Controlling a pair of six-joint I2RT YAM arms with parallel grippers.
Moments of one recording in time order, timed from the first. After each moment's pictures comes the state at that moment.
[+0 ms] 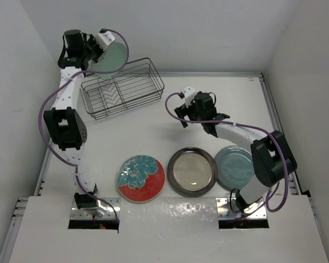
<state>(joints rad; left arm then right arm) 0.10 2.12 2.16 -0.36 0.45 0.85 0.48 1.63 0.96 0.11 0.04 -0.24</state>
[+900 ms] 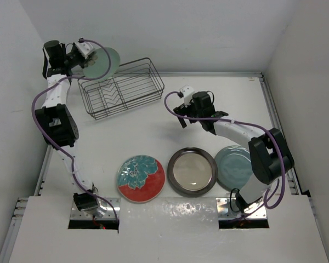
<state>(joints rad) 0.28 2.18 2.04 -0.05 0.88 0.79 0.48 1.67 1.01 0.04 0.03 -0.21</state>
